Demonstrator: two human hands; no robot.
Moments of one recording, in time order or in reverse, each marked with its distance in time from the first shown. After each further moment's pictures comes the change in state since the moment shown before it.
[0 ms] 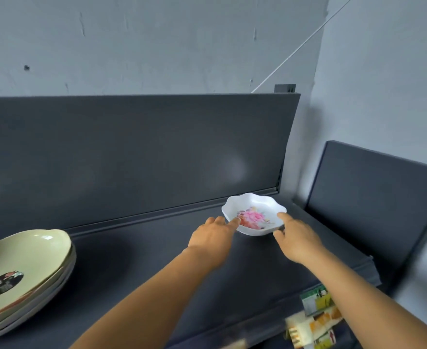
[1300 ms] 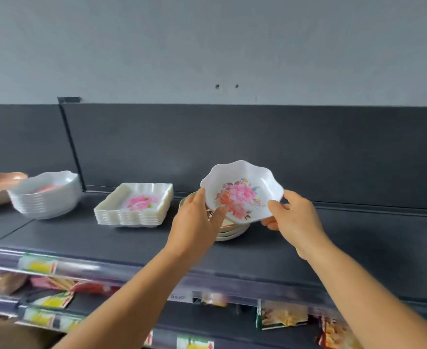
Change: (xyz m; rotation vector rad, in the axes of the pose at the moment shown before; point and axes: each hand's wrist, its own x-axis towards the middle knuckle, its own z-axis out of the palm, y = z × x) left_hand -0.304 -0.172 -0.064 -0.415 0.751 -0.556; right_hand -0.194 -0.262 0.013 0.964 -0.192 -0.411
